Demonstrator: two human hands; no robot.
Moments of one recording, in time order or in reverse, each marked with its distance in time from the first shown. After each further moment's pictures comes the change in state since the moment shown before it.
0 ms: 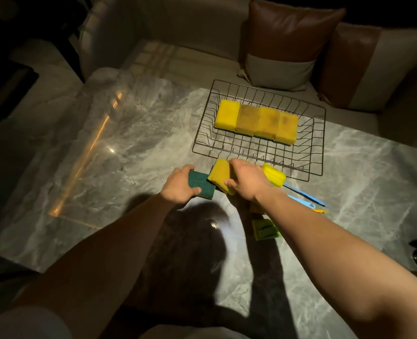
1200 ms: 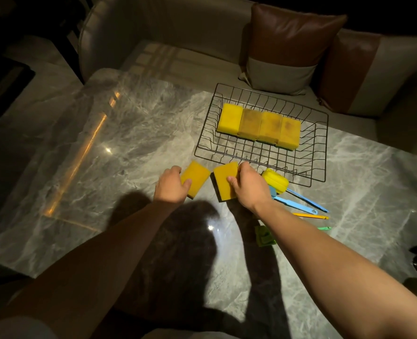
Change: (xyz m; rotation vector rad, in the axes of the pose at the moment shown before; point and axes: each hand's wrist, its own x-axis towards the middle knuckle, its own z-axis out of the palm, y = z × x) left_hand -0.001 -0.014 -0.008 0.027 0.252 -0.074; right_hand -0.007 -0.013 0.013 0.263 0.197 0.194
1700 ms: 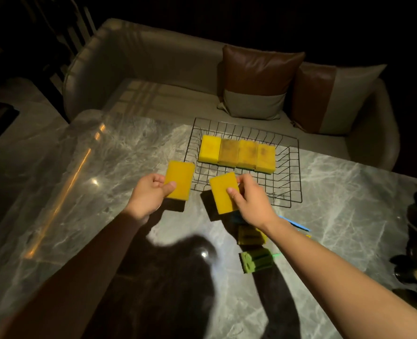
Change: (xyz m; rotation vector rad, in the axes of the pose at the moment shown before) left_hand 0.020 0.045 -0.073 -0.728 -0.060 -0.069; right_hand -0.001 0.016 -0.068 0.252 0.109 -0.102
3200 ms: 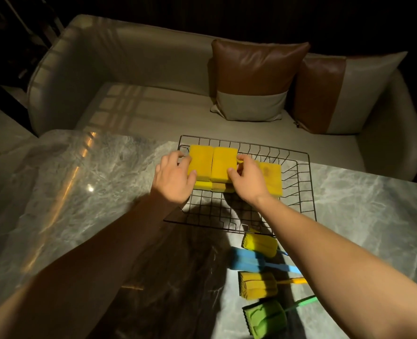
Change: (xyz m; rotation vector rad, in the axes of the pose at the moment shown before) left_hand 0.149 0.046 0.100 1.001 0.117 0.649; right_hand 0.173 0.044 0.006 0.110 0.086 0.237
